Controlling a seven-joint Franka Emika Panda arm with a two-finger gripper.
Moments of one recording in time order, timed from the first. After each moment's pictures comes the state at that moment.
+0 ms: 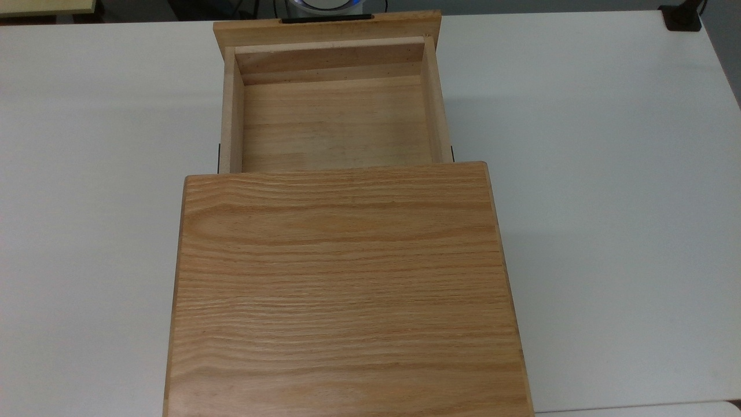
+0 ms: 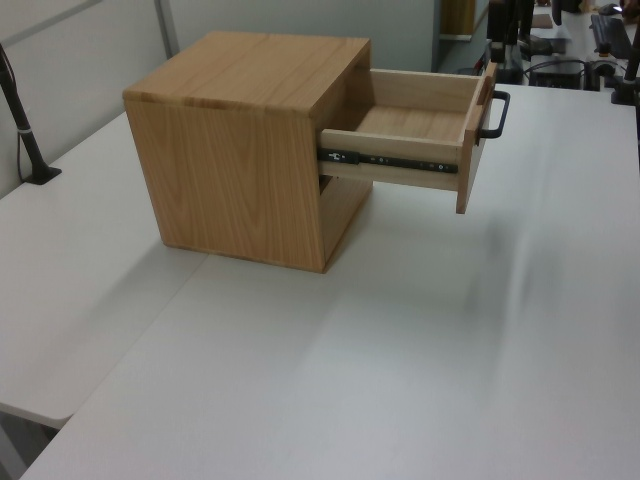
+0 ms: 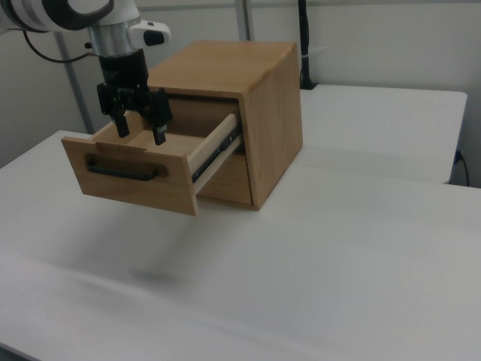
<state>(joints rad) 0.10 -0.05 -0.13 -1.59 -0.03 1.50 -0.01</state>
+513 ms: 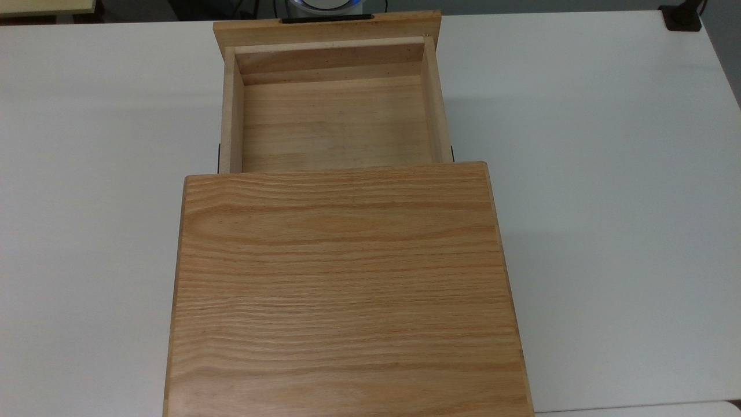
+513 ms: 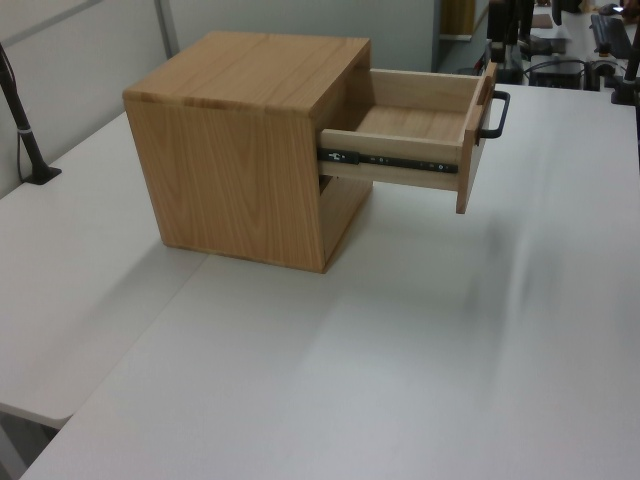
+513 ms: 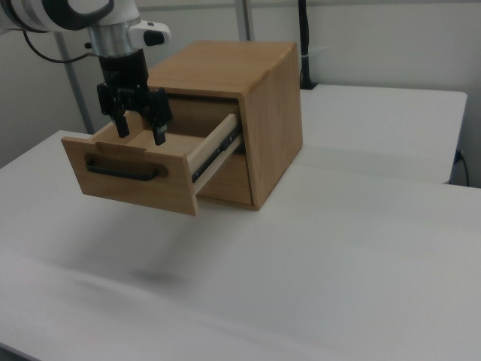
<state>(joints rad) 0.10 -0.05 -0.13 -1.59 -0.03 1.50 -0.01</state>
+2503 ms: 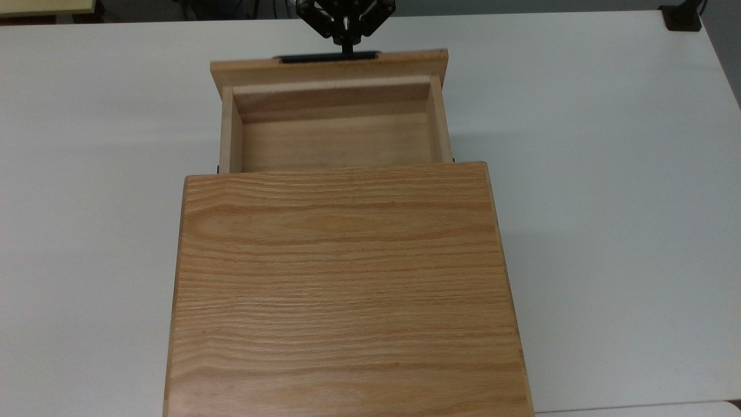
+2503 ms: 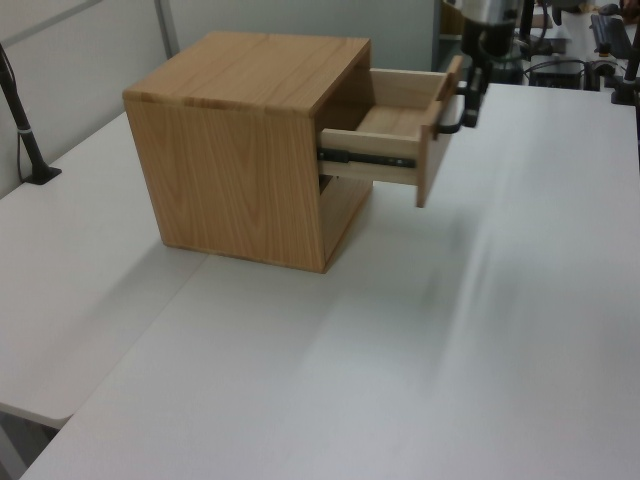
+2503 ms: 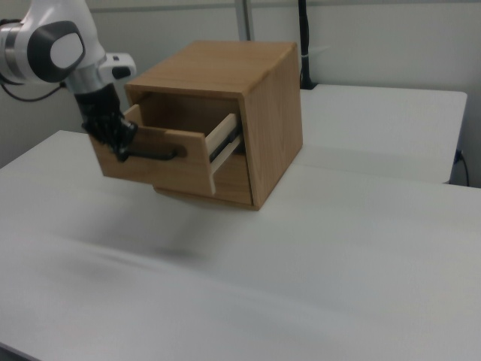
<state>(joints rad) 0.28 -0.10 -0.12 -1.86 -0.03 1.88 0.08</state>
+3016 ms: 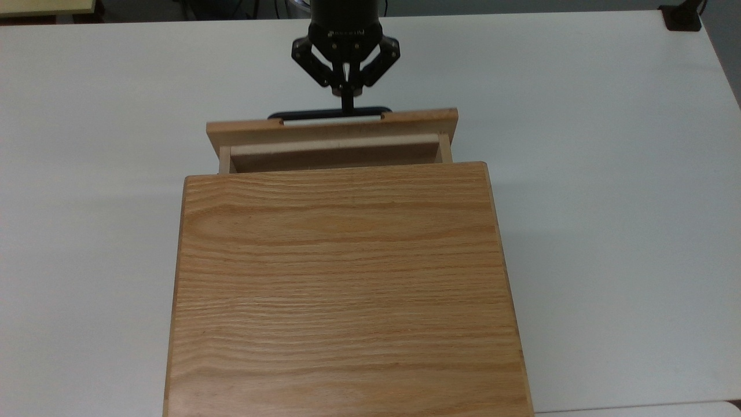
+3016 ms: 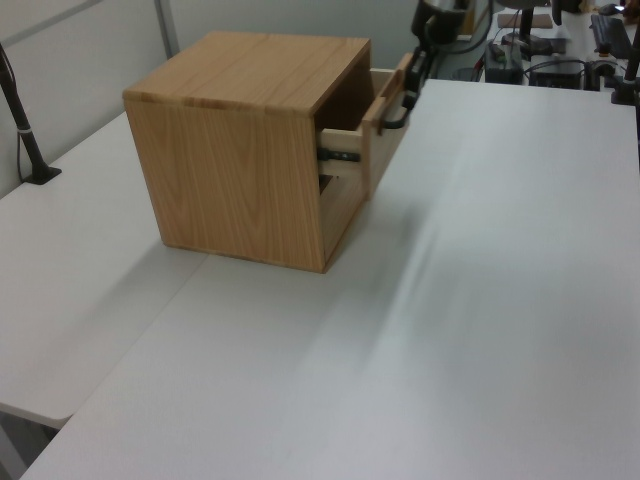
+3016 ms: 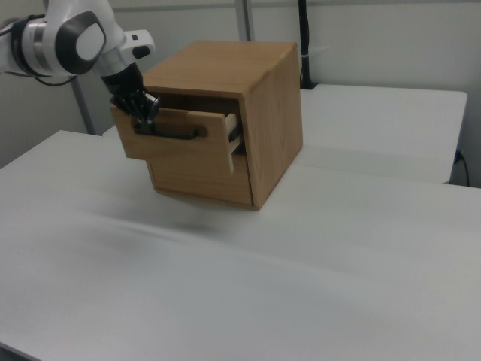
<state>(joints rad) 0.26 0.08 -0.12 -1.67 -0.03 2.06 0.11</state>
